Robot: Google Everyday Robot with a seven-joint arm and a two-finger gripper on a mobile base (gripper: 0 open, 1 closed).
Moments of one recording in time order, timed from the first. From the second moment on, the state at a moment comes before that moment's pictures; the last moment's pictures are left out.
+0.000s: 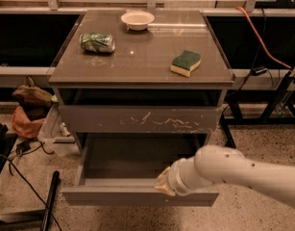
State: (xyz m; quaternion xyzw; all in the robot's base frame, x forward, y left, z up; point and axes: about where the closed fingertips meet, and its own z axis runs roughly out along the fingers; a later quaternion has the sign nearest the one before) arm 0.446 -0.051 0.569 -0.54 0.79 0.17 0.24
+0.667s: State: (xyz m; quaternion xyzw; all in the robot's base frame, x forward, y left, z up) arm 0.422 -0.070 0.490 -0.48 0.81 0.16 0.28
